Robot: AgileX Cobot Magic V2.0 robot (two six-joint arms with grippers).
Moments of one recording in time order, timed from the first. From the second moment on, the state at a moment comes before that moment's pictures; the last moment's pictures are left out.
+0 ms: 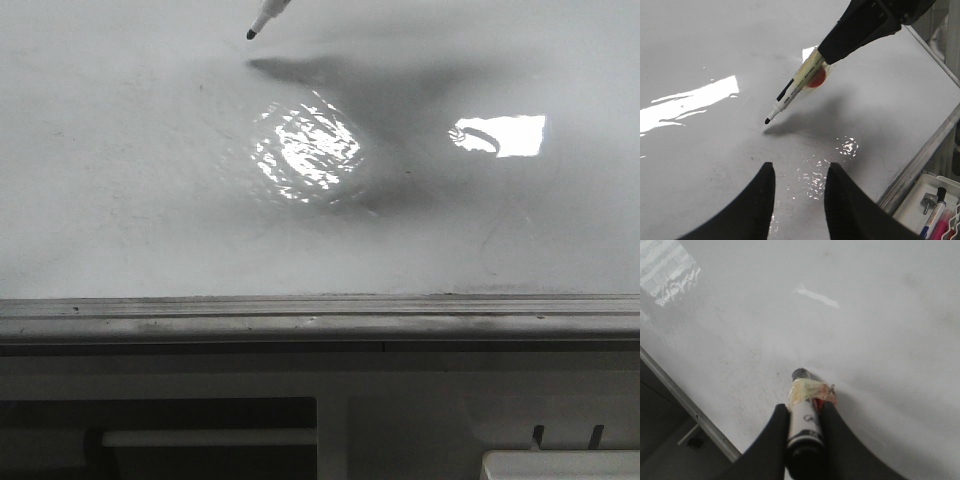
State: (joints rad) left arm -0.75 0.61 -0.29 0.26 -0.22 -0.12; right arm 0.60 1.22 -1.13 0.35 0.52 -0.19
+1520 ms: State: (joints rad) left arm -0.75 0.66 -0.29 0.28 -0.24 -0.13; right arm 0.75 1.29 -1.15 0.32 0.74 -0.07
